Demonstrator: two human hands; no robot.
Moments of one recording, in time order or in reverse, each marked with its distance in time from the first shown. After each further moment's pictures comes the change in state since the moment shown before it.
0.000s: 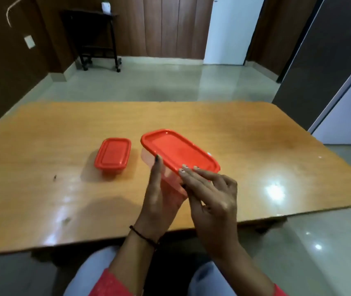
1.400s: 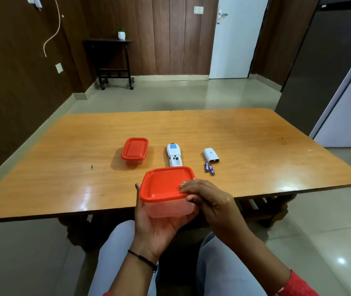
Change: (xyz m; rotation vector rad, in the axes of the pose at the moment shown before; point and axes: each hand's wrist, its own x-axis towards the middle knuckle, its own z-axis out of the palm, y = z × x) left_hand -0.123 -0.009 -0.013 -0.613 -0.035 -0.205; right_hand -0.044 -0.041 -0.062 0.476 -0.357 -0.001
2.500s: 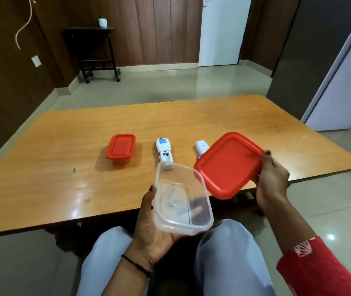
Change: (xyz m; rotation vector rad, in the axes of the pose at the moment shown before) left_hand 0.023 -0.008 -0.015 0.249 0.006 -0.153; right_hand 0.017 0.085 -0.073 0.431 0.923 0.893
